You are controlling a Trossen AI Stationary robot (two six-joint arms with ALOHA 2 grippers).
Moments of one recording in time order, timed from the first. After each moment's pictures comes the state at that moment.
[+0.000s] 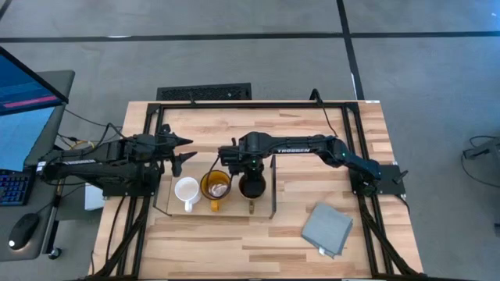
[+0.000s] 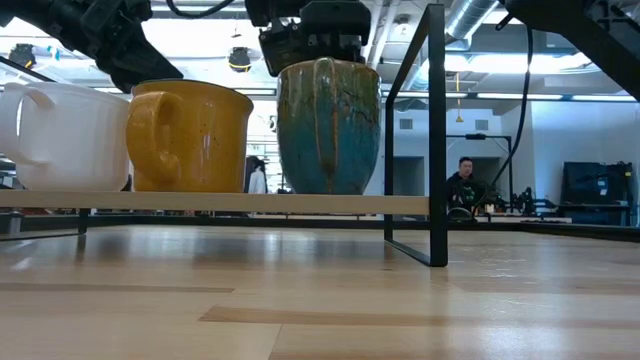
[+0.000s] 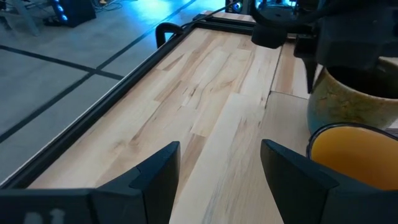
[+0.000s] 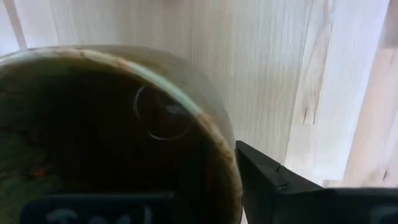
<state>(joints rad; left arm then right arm) 0.10 0.48 0.50 -0.41 -0.26 -0.12 0.02 2.35 2.36 -1.54 -0.11 -0.03</state>
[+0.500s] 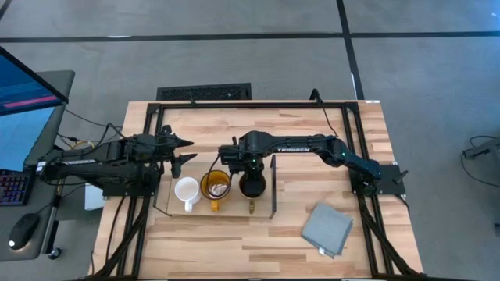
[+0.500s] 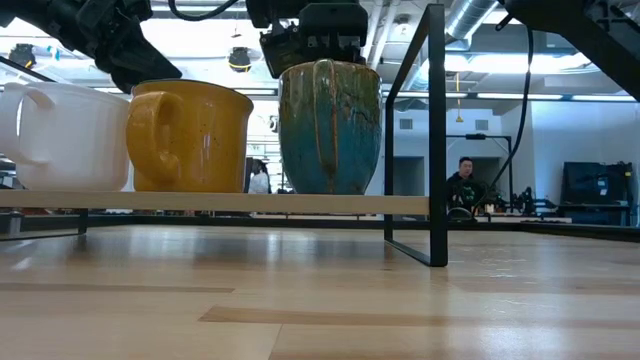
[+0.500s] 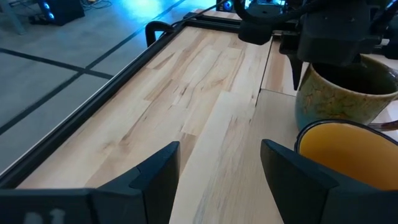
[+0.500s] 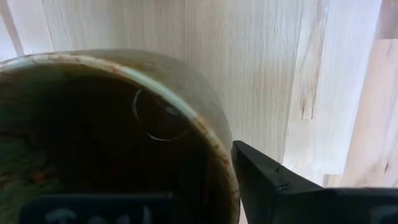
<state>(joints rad) 0.10 0.48 0.50 -0.41 -0.22 -0.12 0.02 2.35 2.36 -1.54 -0.11 0.00</state>
